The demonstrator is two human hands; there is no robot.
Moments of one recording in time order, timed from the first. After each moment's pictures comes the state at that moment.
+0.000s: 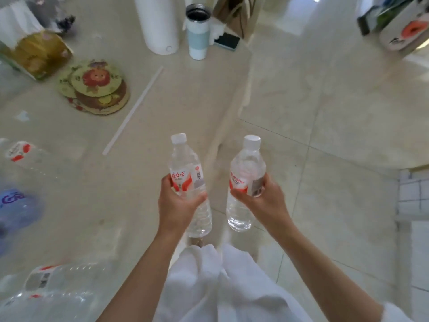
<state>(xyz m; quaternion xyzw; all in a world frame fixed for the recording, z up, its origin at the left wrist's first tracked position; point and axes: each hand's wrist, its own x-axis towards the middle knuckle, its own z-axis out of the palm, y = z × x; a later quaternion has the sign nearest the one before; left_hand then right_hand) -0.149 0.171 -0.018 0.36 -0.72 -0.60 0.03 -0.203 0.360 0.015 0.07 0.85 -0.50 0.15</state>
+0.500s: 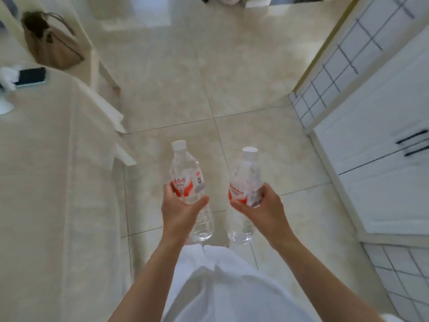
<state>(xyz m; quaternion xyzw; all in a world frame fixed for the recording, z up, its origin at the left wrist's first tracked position) -0.164 0.475 -0.017 0.11 -0.80 -0.57 -0.15 -0.088 0.652 0.015 0.33 0.77 -0.55 0.01</state>
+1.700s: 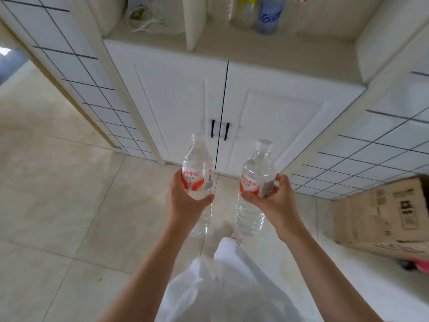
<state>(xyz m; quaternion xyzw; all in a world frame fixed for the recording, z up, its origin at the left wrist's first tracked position) -0.186 1.122 0.000 -0.45 -0.72 -0.39 -0.35 0.020 1.130 0.029 0.70 0.43 -0.45 -0.36</state>
